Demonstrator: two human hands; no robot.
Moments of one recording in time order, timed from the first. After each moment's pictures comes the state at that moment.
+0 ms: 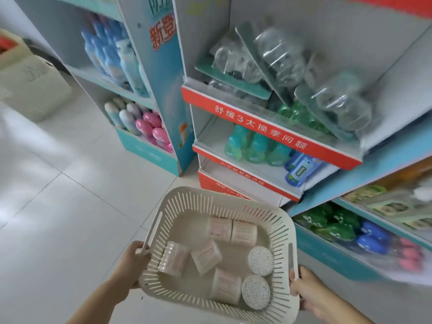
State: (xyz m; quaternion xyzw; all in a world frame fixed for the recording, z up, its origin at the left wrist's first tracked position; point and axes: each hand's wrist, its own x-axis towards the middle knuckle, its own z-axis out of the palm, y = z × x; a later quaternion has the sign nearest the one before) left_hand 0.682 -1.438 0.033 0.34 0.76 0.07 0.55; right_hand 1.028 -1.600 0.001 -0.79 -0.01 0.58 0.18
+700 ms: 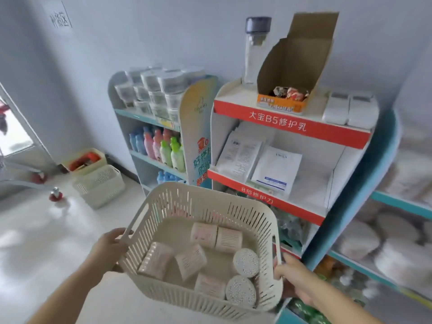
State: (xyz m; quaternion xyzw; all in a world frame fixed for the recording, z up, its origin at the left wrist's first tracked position) left_hand 0.620 -1.411 0.456 0.49 0.70 0.27 0.45; right_hand 0.998 -1.527 0.397 -0.73 -0.25 0.56 0.30
